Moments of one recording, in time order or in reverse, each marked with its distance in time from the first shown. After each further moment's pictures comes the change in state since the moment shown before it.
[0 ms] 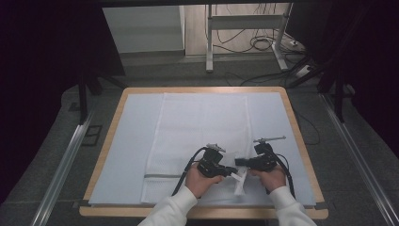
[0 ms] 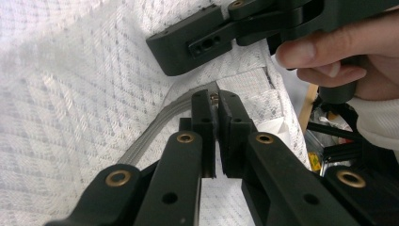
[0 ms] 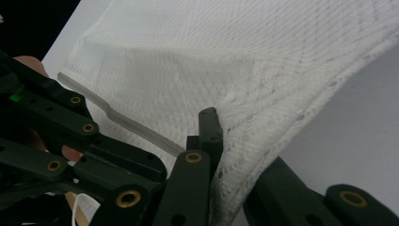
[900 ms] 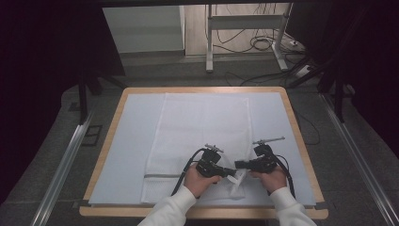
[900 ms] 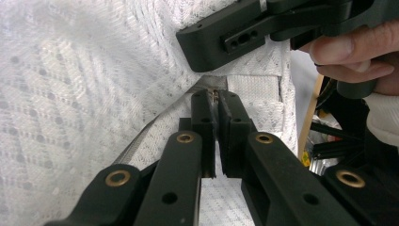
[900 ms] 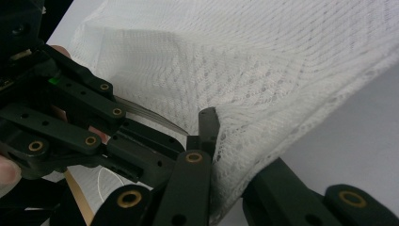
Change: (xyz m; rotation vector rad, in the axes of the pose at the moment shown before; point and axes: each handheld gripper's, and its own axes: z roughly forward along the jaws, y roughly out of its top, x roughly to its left) left arm 0.016 -0.005 0.006 0.032 -0.031 -0.040; right arm 0.000 -0.003 0.000 0.039 0.011 -0.023
